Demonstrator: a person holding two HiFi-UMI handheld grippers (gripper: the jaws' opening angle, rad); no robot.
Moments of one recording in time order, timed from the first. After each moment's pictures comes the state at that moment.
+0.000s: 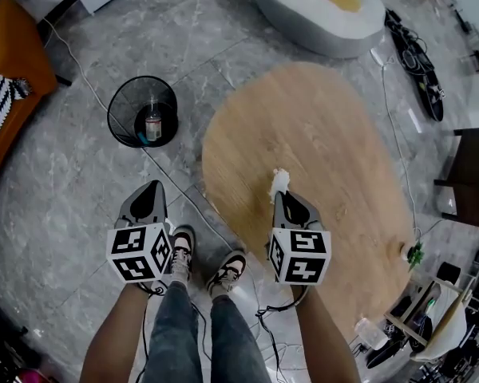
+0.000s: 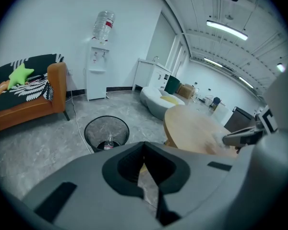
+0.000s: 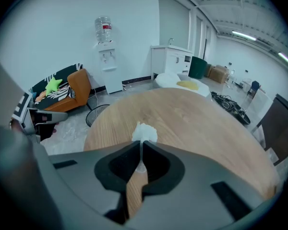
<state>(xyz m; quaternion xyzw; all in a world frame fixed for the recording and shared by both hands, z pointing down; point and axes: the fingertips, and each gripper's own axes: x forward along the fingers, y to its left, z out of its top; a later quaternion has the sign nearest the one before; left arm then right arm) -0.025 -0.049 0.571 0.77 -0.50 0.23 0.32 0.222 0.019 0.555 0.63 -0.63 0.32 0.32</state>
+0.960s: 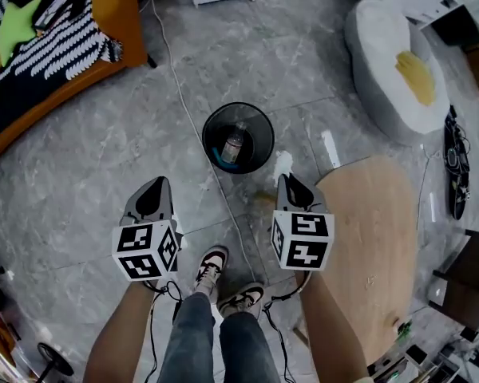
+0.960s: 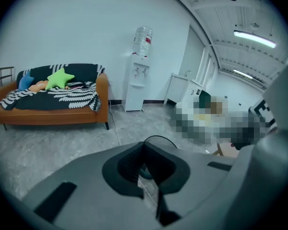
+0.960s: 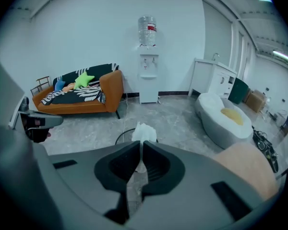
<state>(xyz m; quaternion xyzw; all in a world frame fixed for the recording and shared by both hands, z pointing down) -0.241 -0.115 0.537 0.68 -0.64 0.17 0.32 -0.001 -0.163 0.529 0.51 -0.76 0.22 0.34</state>
